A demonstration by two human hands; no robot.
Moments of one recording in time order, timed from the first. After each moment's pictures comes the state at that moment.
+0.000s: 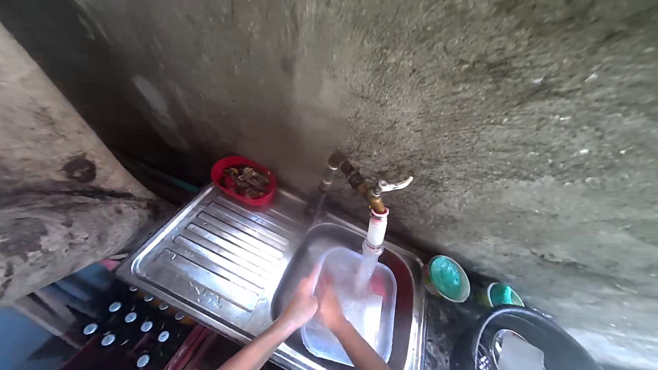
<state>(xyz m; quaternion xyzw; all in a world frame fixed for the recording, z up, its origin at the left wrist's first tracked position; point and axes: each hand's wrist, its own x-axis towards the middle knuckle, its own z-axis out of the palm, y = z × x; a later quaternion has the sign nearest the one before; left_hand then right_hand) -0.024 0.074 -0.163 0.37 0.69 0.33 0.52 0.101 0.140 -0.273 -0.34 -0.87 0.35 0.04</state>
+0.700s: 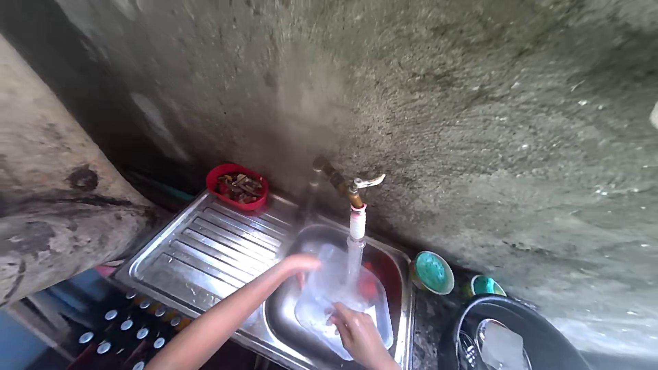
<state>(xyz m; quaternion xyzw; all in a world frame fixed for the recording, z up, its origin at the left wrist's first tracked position) -0.053 0.156 -0.139 0.36 0.67 0.12 0.64 0.178 0.115 -0.121 -0.33 -0.87 0.37 -0.03</state>
